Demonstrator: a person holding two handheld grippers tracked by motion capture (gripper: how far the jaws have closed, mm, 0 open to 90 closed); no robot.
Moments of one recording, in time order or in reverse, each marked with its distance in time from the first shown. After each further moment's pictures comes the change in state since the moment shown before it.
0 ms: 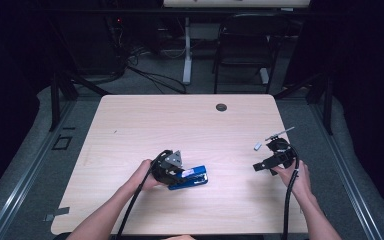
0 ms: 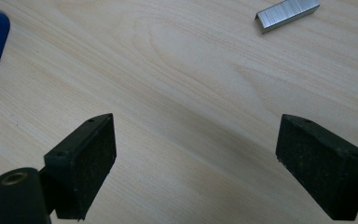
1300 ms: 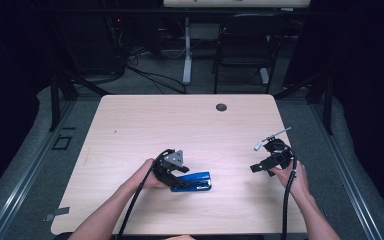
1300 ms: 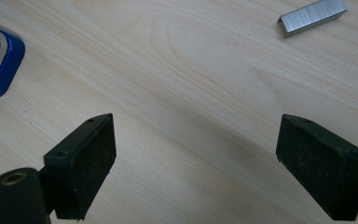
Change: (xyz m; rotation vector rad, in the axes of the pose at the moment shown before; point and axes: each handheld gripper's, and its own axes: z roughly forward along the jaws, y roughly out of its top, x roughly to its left) left arm 0.004 0.007 -0.004 -0.096 -0.045 0.013; right arm 0.009 0.002 0.003 -0.009 0.025 -0.024
